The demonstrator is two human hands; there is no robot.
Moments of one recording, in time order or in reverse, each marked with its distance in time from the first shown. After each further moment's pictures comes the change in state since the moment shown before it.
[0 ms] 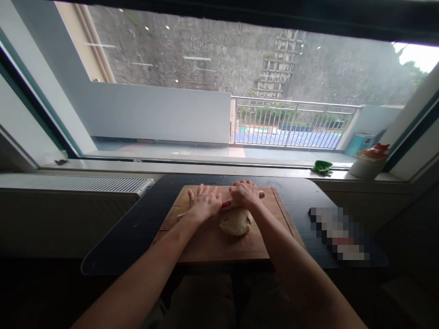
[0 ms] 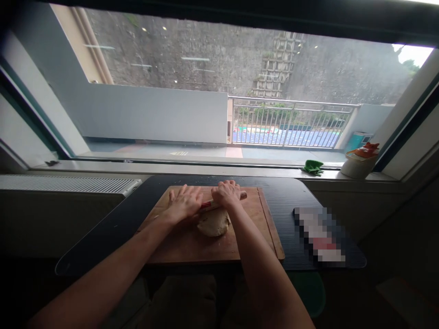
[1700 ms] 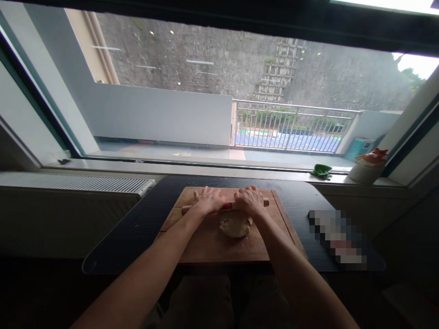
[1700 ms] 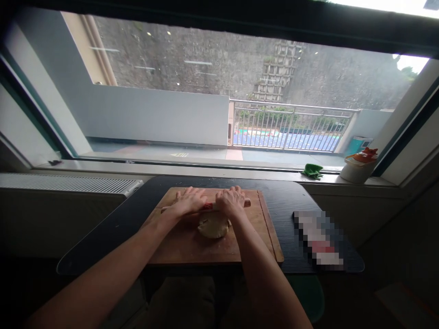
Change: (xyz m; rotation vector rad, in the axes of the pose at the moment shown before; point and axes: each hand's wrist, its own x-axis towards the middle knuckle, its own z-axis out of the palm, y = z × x) left_hand 0.020 0.002 0.000 -0.030 -0.129 0.033; right_hand -0.029 0.003 -0.009 -0.015 0.021 0.058
